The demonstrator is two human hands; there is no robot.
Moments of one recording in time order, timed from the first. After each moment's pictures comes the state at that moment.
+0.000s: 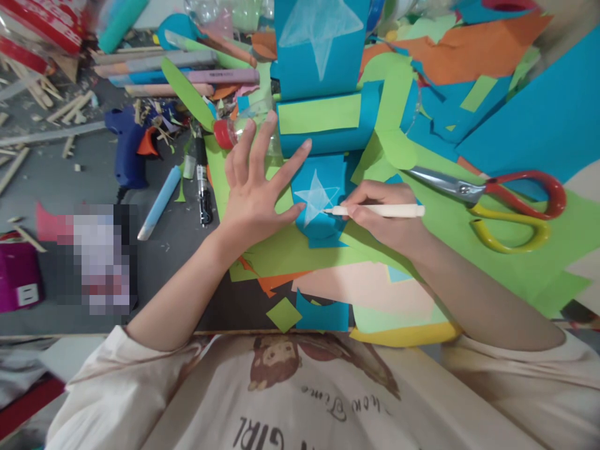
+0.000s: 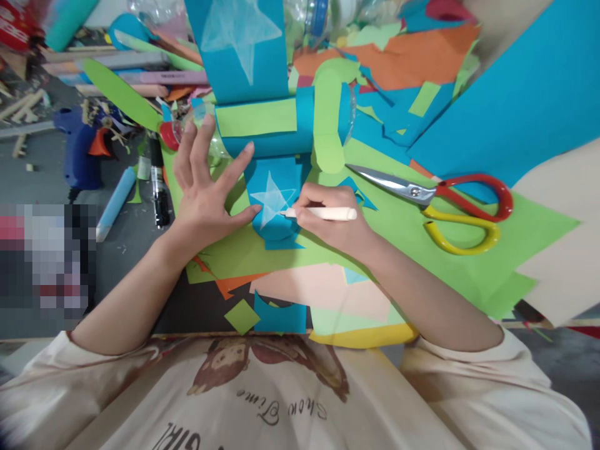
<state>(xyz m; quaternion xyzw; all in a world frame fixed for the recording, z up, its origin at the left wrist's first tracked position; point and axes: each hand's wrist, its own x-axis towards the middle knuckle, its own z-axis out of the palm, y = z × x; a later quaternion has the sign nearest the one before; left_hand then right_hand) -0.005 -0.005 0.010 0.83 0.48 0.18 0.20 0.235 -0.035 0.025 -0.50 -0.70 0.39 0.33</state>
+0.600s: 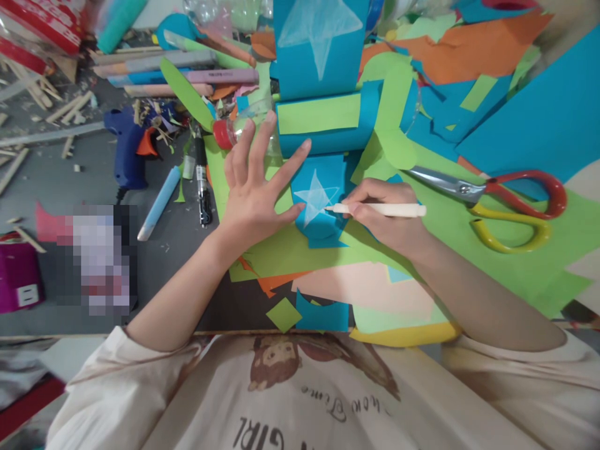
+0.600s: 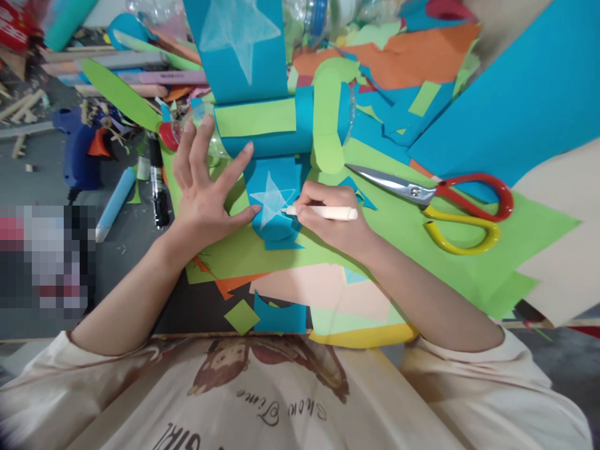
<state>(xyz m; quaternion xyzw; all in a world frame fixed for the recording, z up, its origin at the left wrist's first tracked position) -0.005 -0.006 0.009 0.83 0.48 0.19 0.20 0.235 -0.036 0.020 -0.49 -0.70 0.37 0.36</state>
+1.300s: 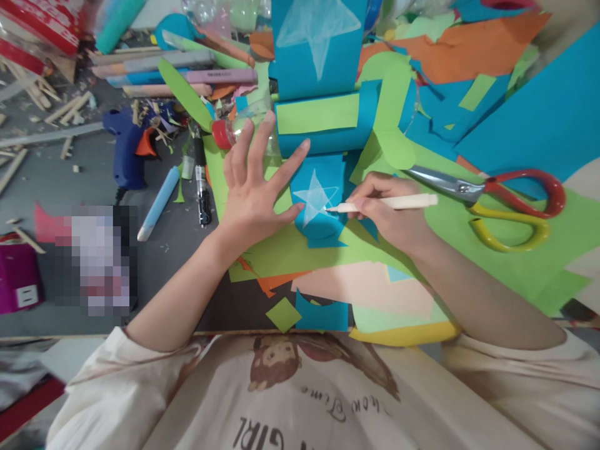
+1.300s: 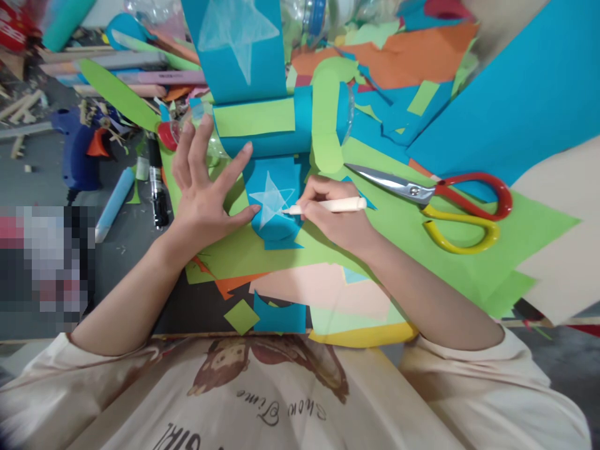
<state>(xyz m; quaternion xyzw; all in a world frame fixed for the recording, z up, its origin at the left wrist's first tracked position) -0.005 -0.006 0.010 0.84 0.48 0.19 0.18 0.232 -0.032 0.023 -0.51 -0.61 0.46 0.39</state>
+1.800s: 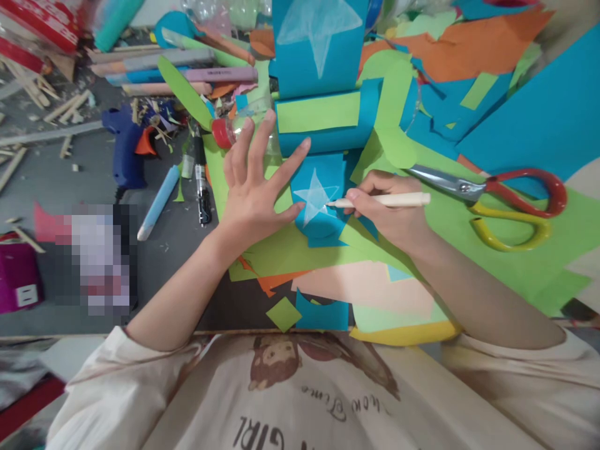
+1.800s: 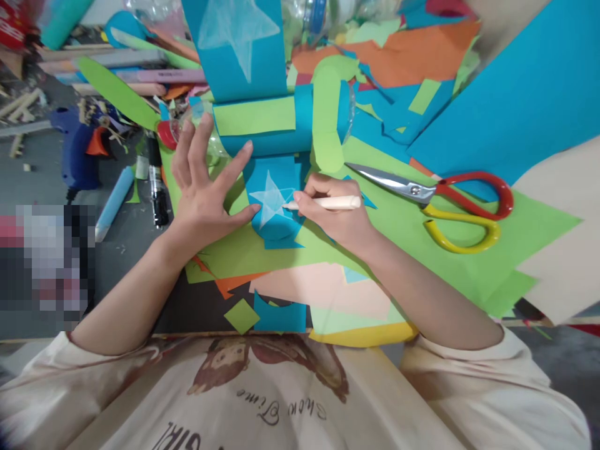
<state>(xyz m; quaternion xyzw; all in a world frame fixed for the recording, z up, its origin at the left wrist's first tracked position) -0.004 -0.006 0.008 0.84 0.48 0.19 0.18 0.231 -0.032 0.024 -0.52 -0.63 0.43 0.39</state>
